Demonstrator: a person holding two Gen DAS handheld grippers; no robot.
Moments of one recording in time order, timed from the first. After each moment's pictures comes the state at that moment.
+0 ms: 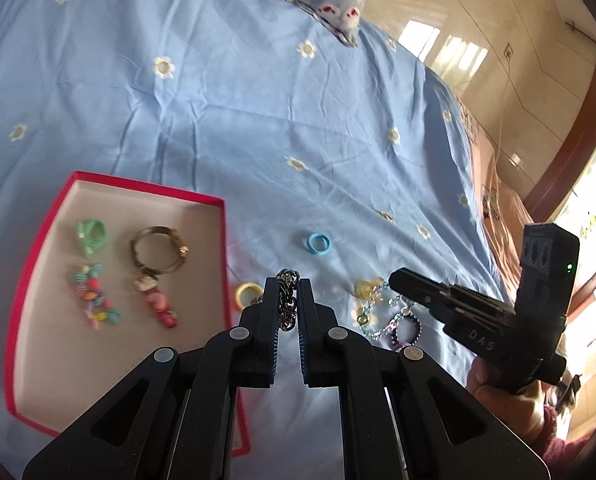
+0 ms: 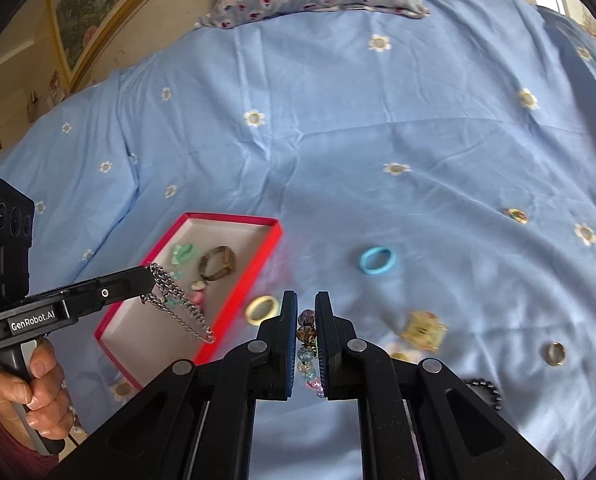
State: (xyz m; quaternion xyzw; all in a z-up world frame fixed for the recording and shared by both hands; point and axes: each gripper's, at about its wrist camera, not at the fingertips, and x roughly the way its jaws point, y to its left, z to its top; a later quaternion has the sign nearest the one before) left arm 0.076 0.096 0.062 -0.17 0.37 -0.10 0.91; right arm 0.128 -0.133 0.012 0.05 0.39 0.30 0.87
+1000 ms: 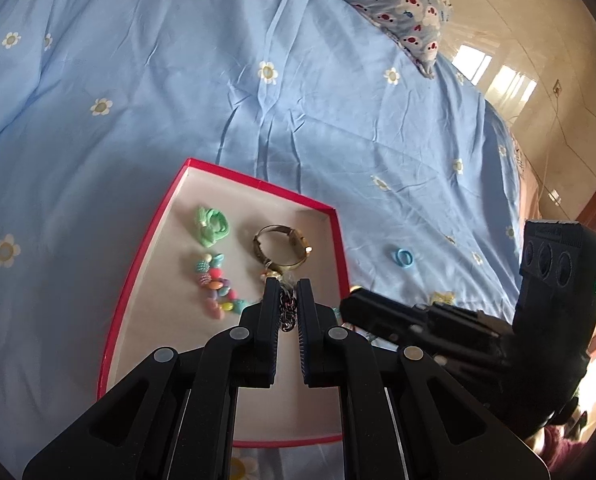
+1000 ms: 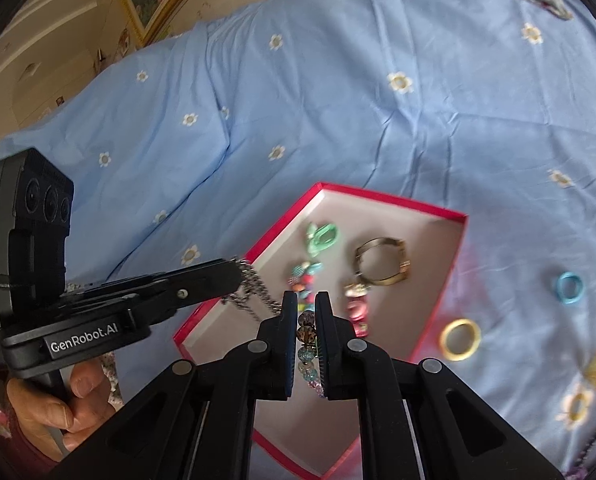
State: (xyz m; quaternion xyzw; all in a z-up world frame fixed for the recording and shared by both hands) left arm 0.048 0.189 0.035 -0.20 0.37 -0.01 0.91; right arm 0.107 0.026 0.003 0.03 0.40 0.44 0.80
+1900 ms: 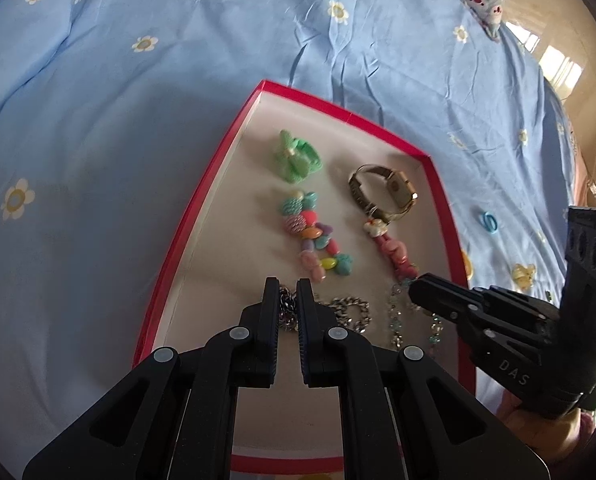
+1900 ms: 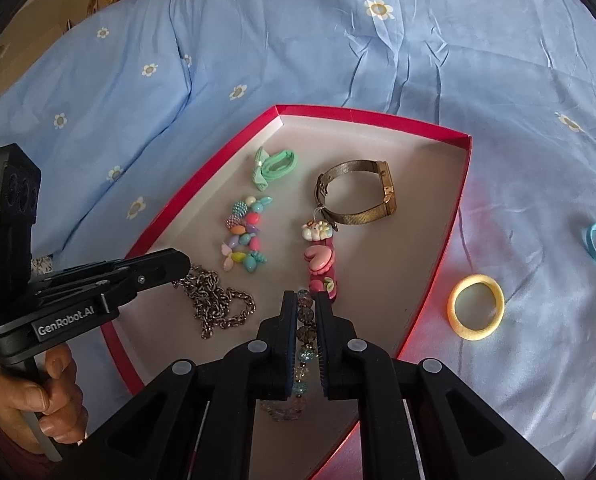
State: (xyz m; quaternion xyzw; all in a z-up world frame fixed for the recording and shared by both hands) left arm 0.061 0.220 -0.043 -0.18 0.44 0.06 0.88; right arm 0.126 0.043 -0.070 -0.02 0.47 0.39 0.79
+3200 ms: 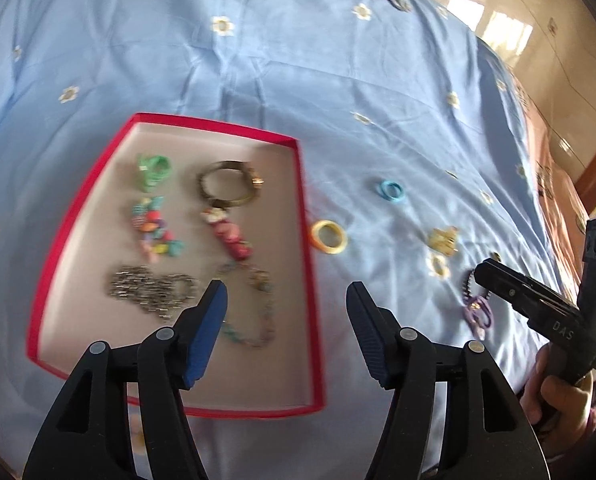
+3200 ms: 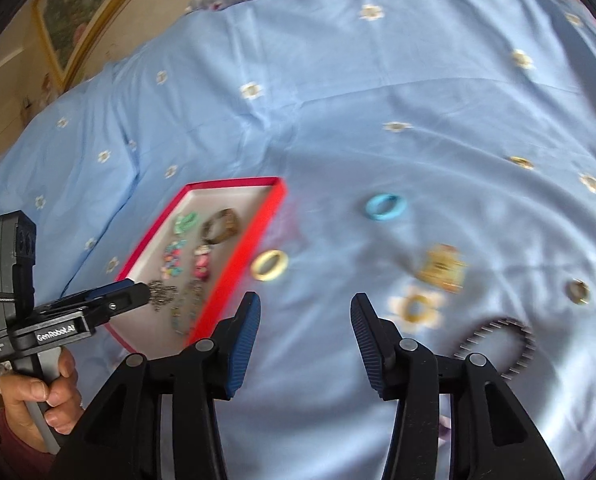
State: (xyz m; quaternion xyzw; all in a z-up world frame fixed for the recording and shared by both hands) left arm 0.055 0.098 0.009 -0.13 0.43 -0.02 0.90; right arm 0.102 -0.159 -0.022 0.08 0.42 0.27 0.86
